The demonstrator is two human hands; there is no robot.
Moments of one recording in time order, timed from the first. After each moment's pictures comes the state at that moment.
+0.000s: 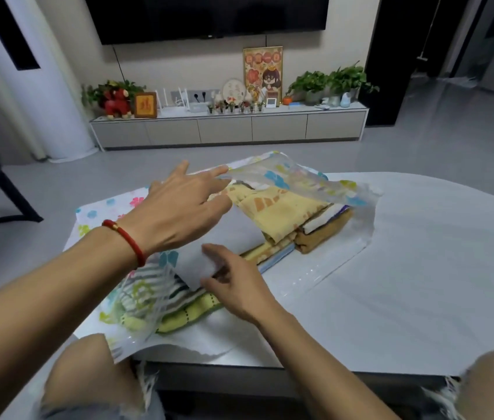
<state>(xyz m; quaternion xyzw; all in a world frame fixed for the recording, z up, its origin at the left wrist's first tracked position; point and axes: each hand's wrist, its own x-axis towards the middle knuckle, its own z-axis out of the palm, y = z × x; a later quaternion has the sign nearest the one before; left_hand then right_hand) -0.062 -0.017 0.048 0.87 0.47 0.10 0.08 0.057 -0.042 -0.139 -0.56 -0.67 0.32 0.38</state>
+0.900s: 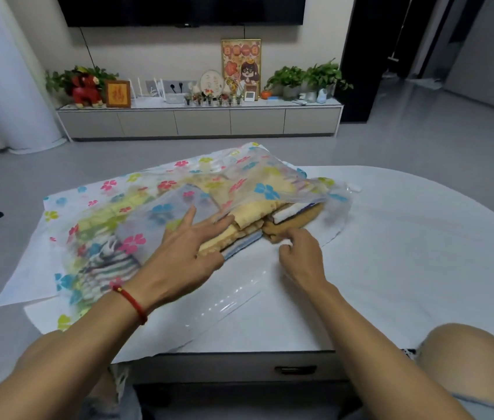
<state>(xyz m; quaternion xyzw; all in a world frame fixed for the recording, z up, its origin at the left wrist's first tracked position) -0.050 -0.064 -0.031 0.84 0.46 0.16 0.24 0.188 -0.045 -0.153 -0.76 -0.54 0.14 0.35</state>
